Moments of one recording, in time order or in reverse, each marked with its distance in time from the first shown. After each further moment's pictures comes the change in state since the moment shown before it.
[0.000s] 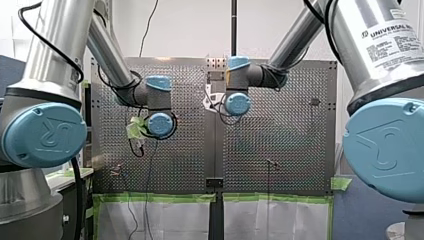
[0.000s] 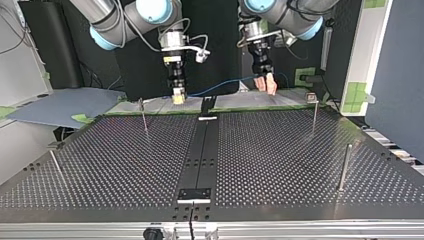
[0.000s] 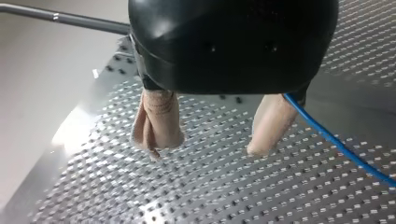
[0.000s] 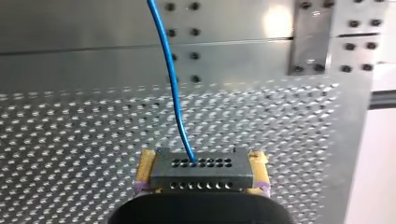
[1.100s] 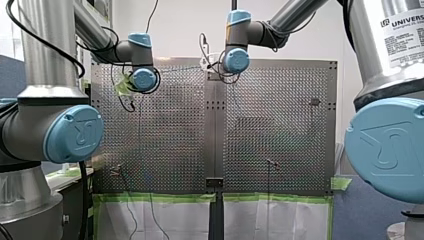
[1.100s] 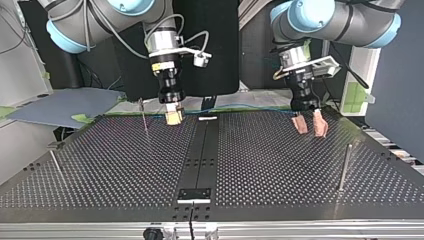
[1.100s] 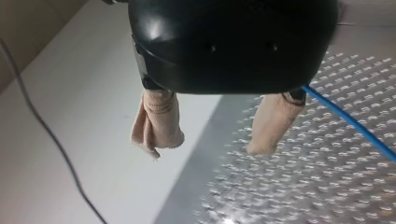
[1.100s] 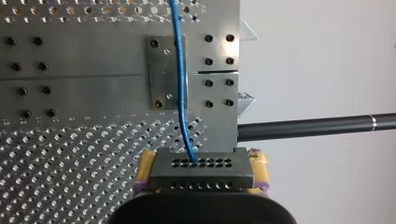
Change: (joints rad) left arm 0.280 0.299 0.183 -0.298 0.244 -0.088; right arm 0.011 -0.135 -0.197 0.244 -0.058 -0.061
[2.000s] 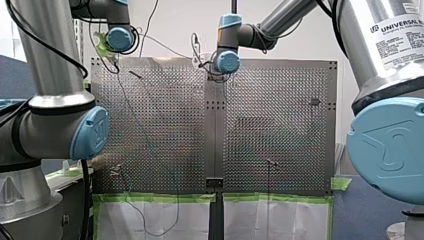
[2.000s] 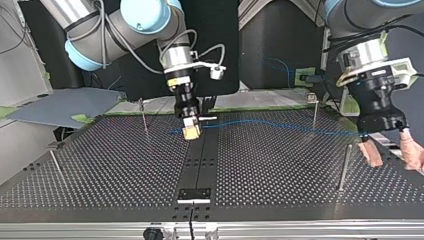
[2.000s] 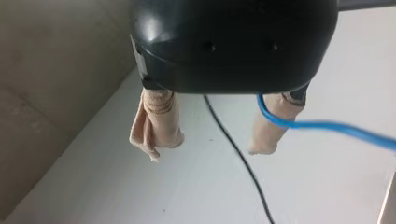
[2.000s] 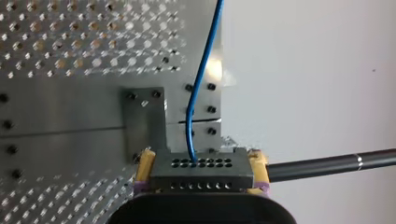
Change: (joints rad) left arm 0.249 0.238 0.168 -0.249 0.249 -0.136; right arm 0.025 0.096 -0.144 -0.012 -0.047 -0.008
